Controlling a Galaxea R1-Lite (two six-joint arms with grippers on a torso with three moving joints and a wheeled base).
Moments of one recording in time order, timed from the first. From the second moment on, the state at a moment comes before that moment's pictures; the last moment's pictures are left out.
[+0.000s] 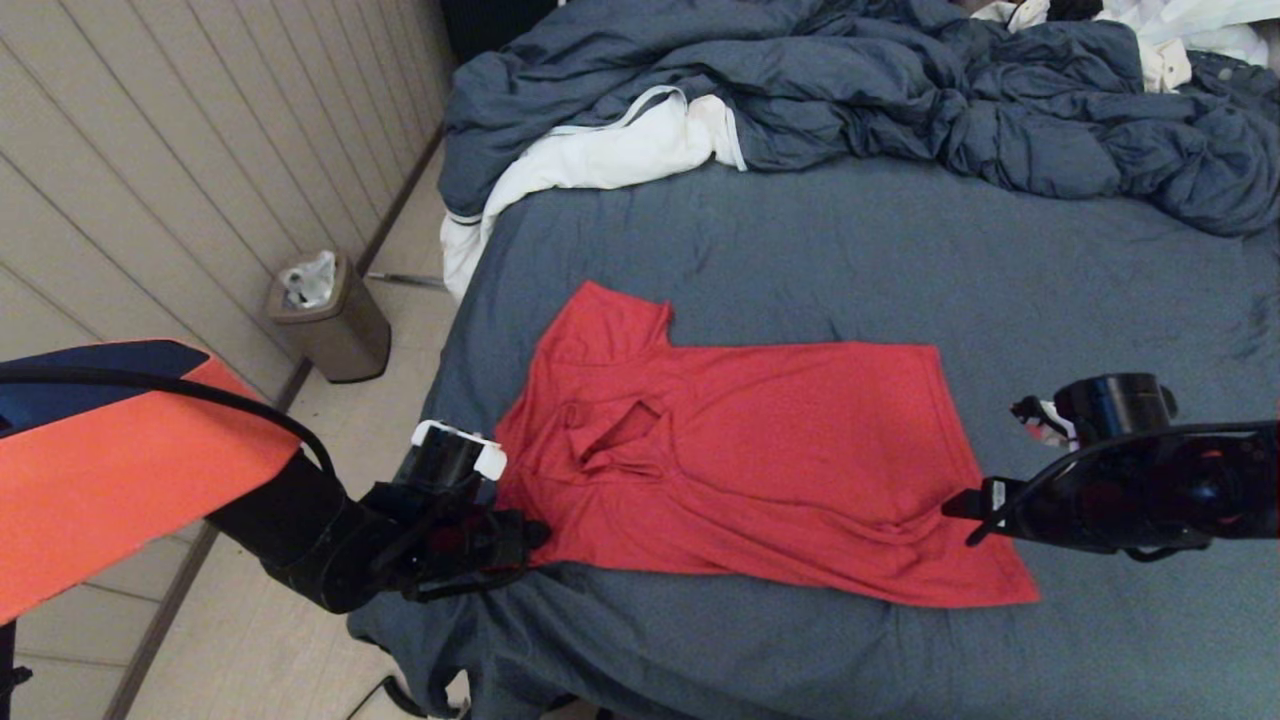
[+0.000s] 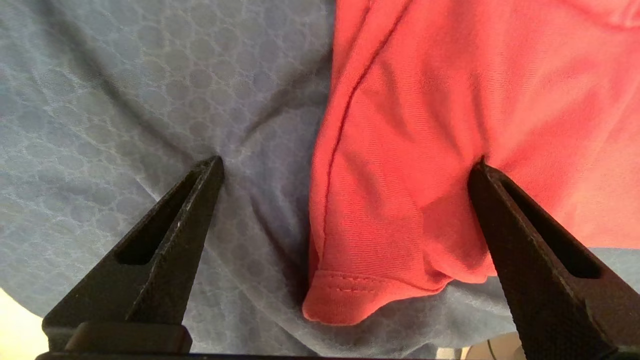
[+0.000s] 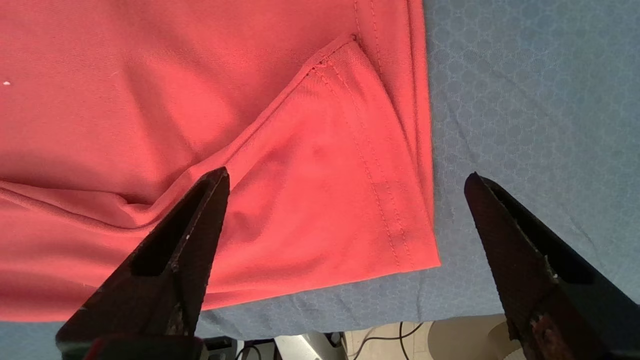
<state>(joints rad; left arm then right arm) -0.52 2.11 -0.86 -0.45 0.11 -0.46 -0.11 1.84 -0.83 -0.17 0.00 0.14</state>
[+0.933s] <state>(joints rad) -0.53 2.12 -0.84 -0.52 0.10 -0.46 -0.15 1.90 -0.76 -0.17 -0.01 0.03</state>
